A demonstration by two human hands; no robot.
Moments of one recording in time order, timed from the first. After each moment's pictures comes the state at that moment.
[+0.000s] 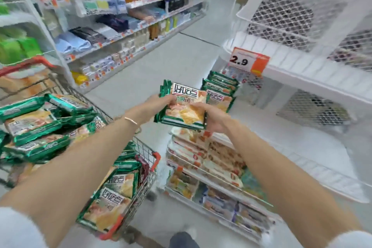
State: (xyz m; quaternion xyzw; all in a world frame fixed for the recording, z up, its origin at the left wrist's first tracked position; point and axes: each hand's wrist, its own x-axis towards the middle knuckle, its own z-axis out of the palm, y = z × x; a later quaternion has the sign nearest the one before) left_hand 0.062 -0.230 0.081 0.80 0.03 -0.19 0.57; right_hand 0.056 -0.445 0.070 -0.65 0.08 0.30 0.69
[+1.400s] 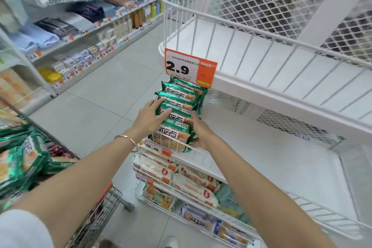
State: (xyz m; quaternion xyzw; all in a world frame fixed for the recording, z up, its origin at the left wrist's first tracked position) left_hand 0.186 -0.388 -0.037 0.93 -0.05 -0.08 0.35; right_hand 0.158 -0.579 -0.038 -0.70 0.29 0.24 0.61
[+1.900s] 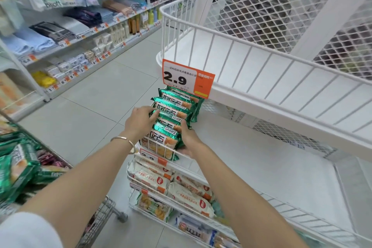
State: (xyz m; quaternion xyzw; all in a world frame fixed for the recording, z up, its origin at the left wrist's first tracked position) left_hand 0.204 -0.386 -0.027 0.95 -0.03 0.01 0.31; right_hand 0.173 -0.560 -0.056 -0.69 0.28 0.21 0.63
